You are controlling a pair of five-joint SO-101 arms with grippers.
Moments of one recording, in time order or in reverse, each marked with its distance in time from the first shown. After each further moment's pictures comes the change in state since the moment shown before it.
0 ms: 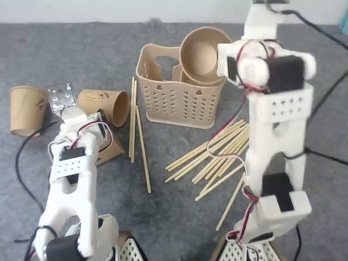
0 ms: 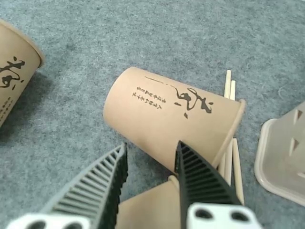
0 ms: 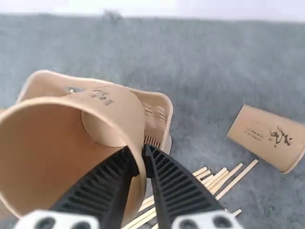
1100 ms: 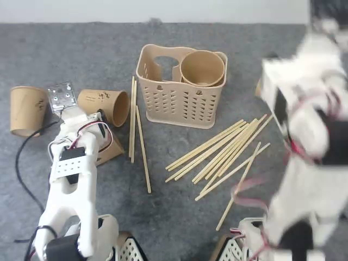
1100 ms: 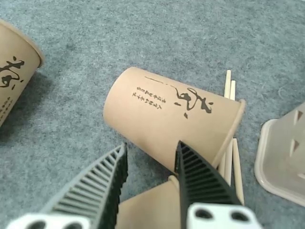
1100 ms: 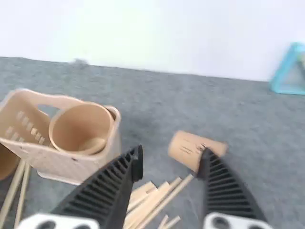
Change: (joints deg) left arm 0.0 0.0 0.0 0.0 0.0; right arm 12.0 -31.2 17.3 0.0 13.2
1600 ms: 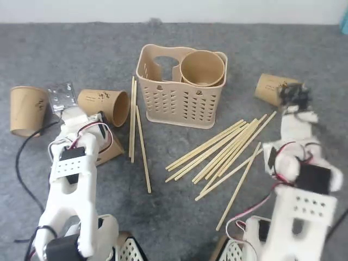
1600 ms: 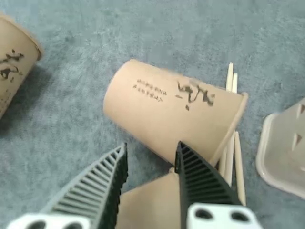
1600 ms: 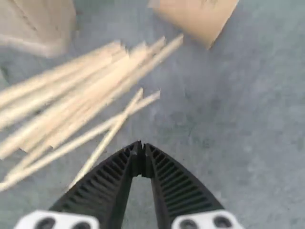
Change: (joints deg) left arm 0.0 -0.9 -0.7 4.2 0.0; right arm 14.1 -31.9 83.0 -23.3 15.4
